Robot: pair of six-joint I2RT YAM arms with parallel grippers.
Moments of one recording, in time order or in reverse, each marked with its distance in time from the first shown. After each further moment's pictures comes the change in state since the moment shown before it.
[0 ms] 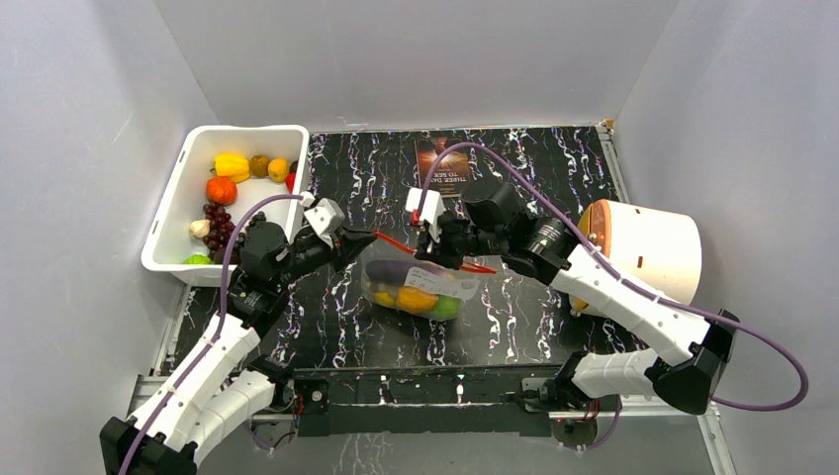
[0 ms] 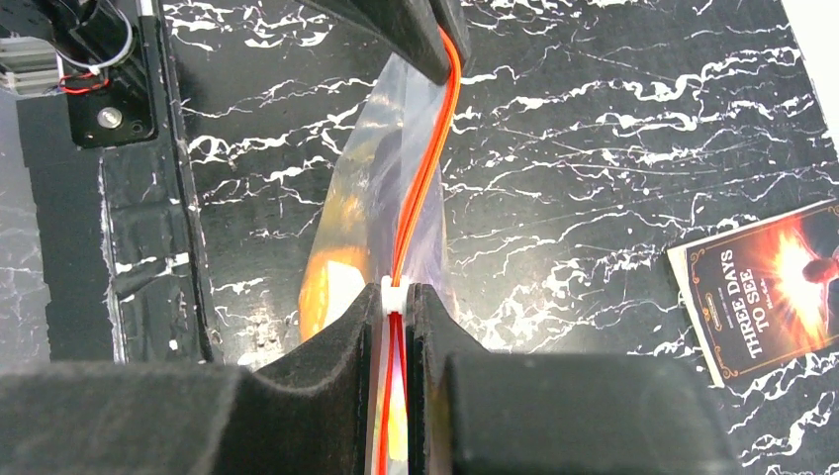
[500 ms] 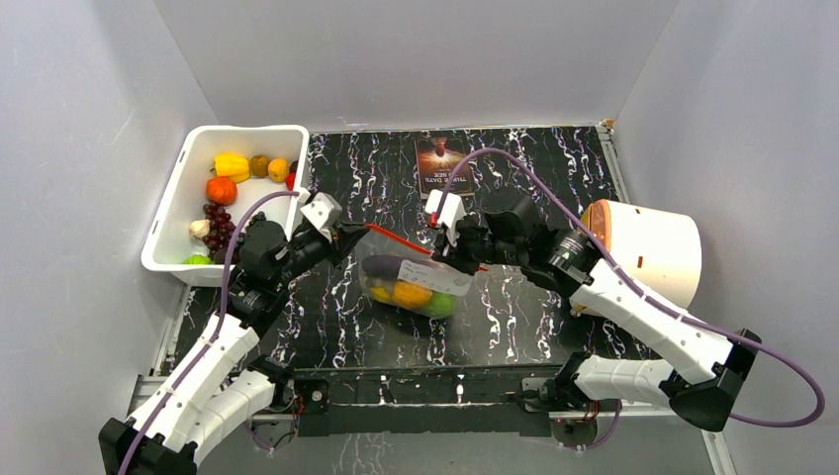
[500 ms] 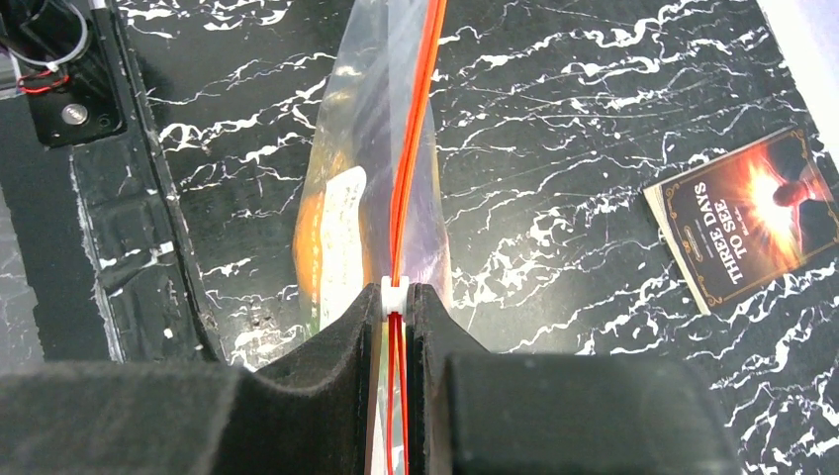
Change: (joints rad) left arm 0.000 0.000 0.017 -0.035 -0.132 0.010; right arm -0.008 -0.112 -0.073 -0.027 0.098 0.047
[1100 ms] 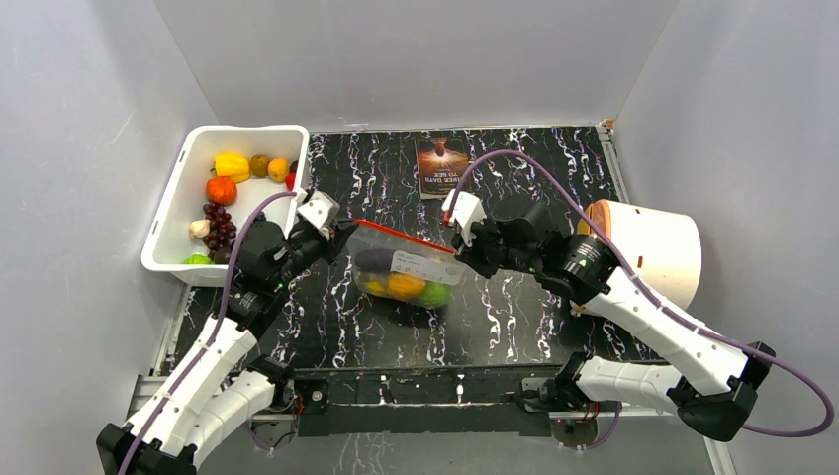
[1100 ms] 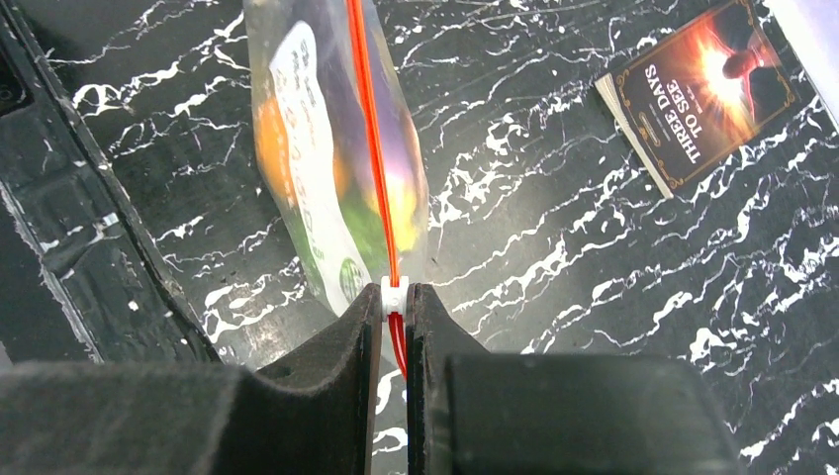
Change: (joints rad) left arm 0.000 -0.011 0.017 -0.065 -0.130 0.060; right arm -0.004 -0.069 -0.013 -0.117 0.185 0.061
